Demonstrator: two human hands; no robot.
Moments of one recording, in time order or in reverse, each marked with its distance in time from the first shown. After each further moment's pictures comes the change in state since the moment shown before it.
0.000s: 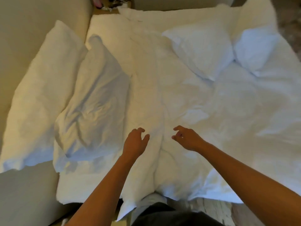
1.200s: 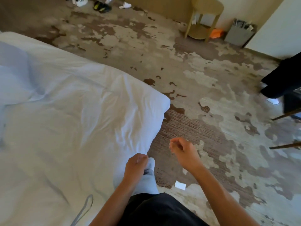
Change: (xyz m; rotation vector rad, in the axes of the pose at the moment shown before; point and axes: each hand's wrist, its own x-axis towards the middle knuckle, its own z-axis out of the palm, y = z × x) left_hand -0.322 0.554 0.575 0.158 -0.826 0.324; right_hand -0.527 0.650 -0.104 0.870 0.959 0.706
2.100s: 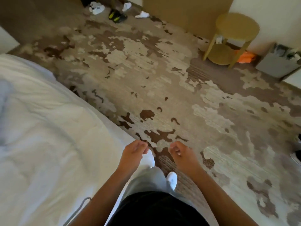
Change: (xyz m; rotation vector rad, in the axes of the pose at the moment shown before) left_hand 0.393 0.502 0.083 -0.186 0.159 0.110; right_hand 0.565 -0.068 -0.311 -0.159 -0.205 -0.170
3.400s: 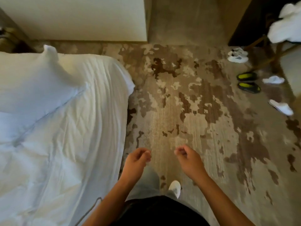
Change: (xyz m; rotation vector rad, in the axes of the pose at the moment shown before) left_hand 0.686 0.365 -0.385 -0.587 0.824 -0.214; right_hand 0.943 -0.574 -0.030 -0.220 -0.673 -0.424
